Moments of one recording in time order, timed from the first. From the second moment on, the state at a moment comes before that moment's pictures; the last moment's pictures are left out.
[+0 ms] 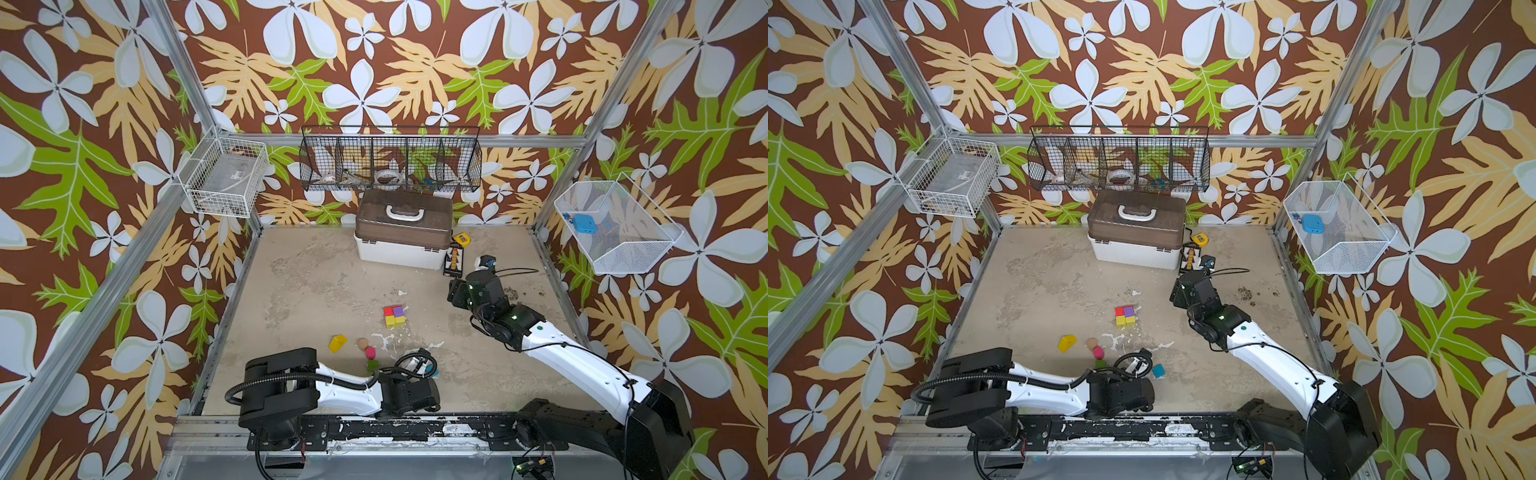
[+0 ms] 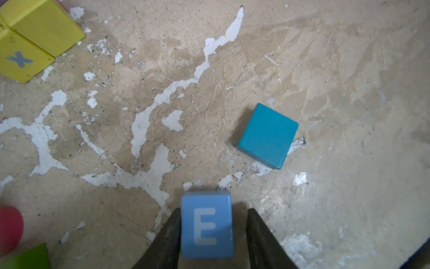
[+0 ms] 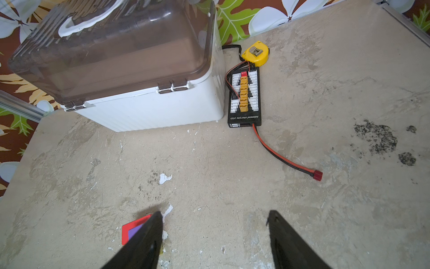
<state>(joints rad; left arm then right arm) -1.41 1.68 0.75 -0.15 -0.51 -0.71 0.56 1.20 0.86 -0.30 0.38 0.64</state>
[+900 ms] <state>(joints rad) -0.99 1.29 0.93 -0.34 -0.43 -0.59 0.55 1.07 0.84 -0.32 0.43 0.64</state>
